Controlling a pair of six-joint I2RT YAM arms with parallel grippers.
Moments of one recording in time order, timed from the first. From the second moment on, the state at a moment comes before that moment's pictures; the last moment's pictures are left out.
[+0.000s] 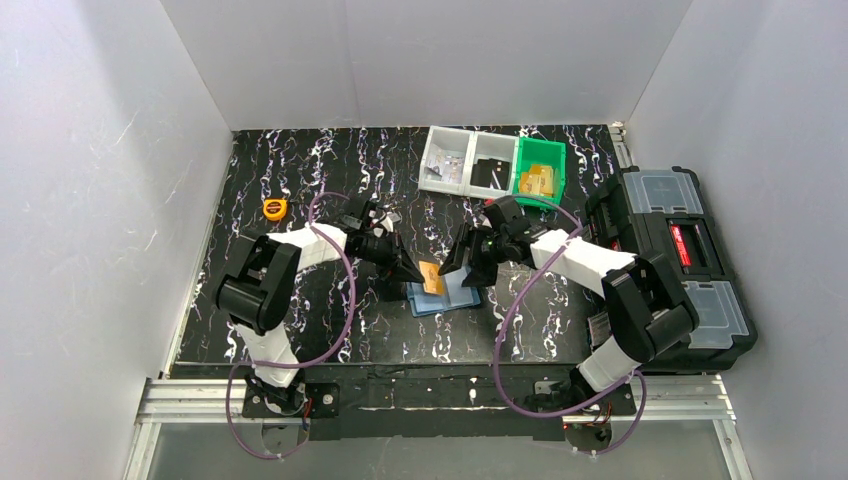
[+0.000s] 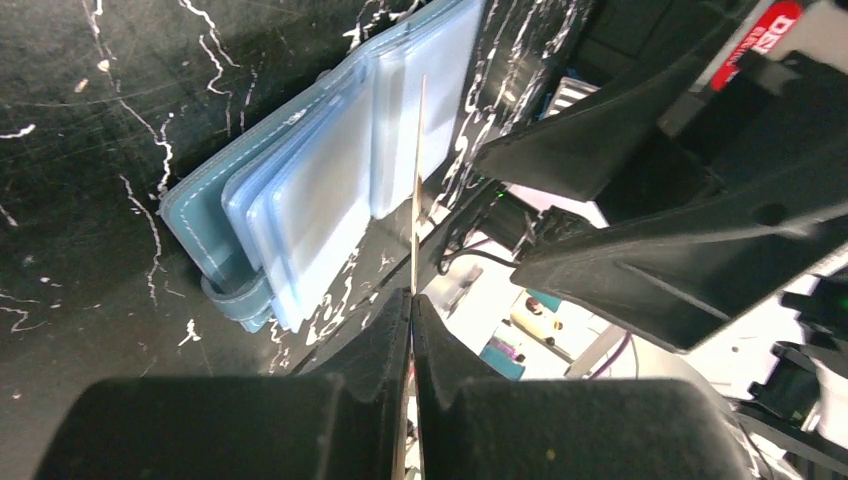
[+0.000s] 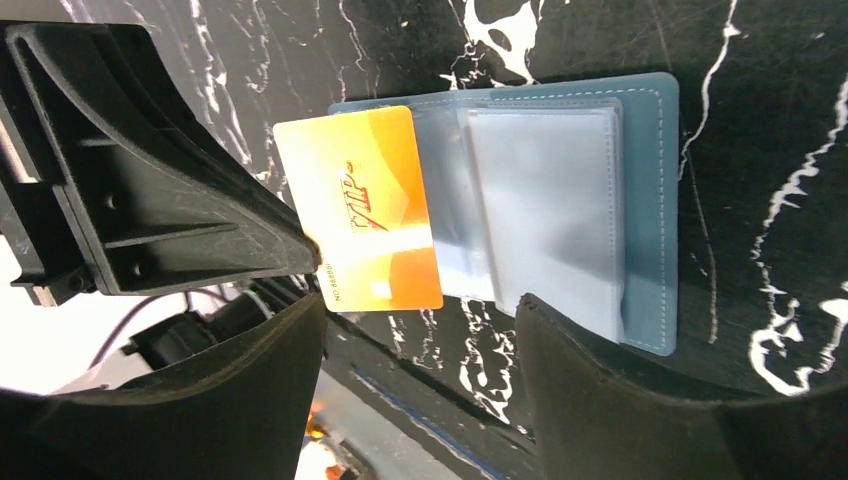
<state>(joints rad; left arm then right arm) -0.41 1.78 0.96 -0.28 0.86 -0.81 0.57 1.58 0.94 -0.34 -0.43 0.84</state>
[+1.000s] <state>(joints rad) -0.39 1.73 0.92 0.03 0.99 -1.11 0.47 1.56 0.63 0.48 -0.73 1.42</state>
